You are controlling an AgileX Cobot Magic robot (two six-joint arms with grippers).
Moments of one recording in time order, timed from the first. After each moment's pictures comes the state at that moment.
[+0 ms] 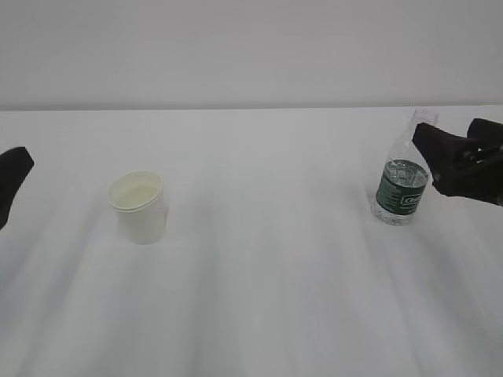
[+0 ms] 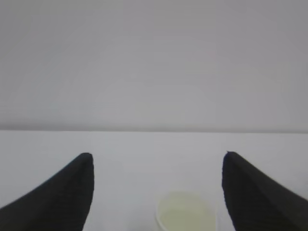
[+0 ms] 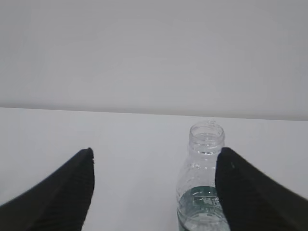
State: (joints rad) left arm -0.21 1.32 -0.11 0.10 -1.15 -0.24; right arm 0.16 1.38 -0.32 -0.17 -0.86 0.14
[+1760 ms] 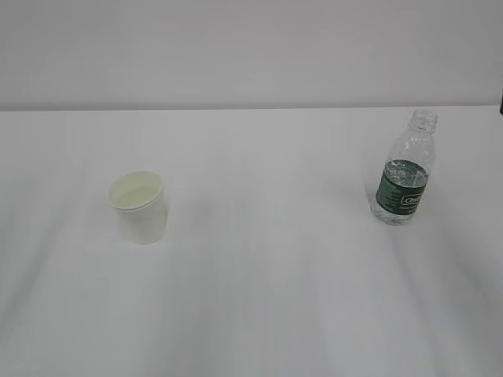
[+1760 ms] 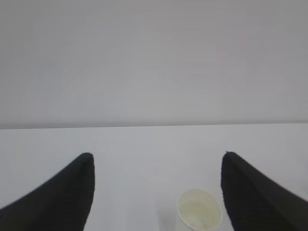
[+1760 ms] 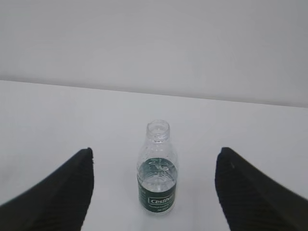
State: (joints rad) left arm -0.21 0.65 -0.44 0.10 -0.02 -0.24; right arm 0.16 0.84 -0.53 -0.20 0.08 0.12
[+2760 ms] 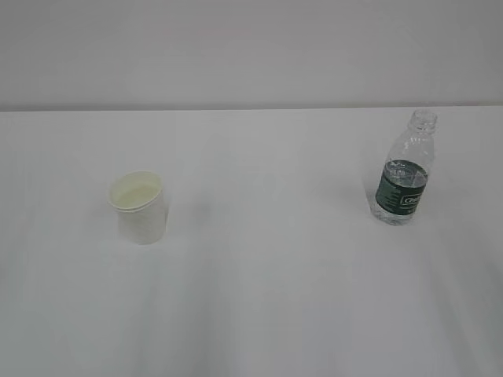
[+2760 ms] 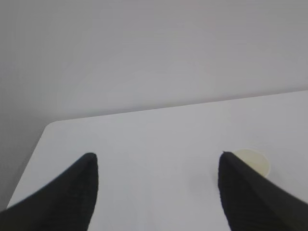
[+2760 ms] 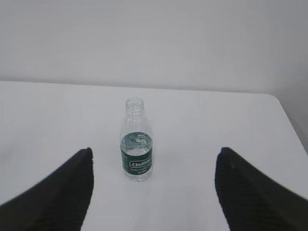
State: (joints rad) left arm -0.21 0.32 -0.50 0.29 0.45 -0.24; right arm 0.16 0.40 -0.53 -0.21 0.50 0.12
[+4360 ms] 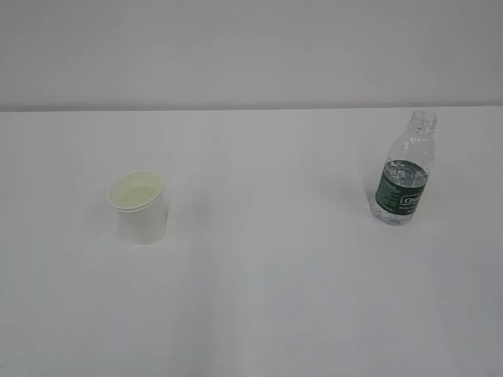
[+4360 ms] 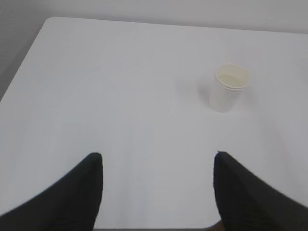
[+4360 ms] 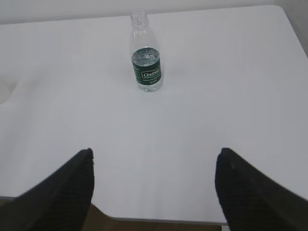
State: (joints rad) left arm -0.21 0.01 -0.68 0.13 1.20 -0.24; right arm 0.16 0.09 -0.71 -0.09 1.23 0.11
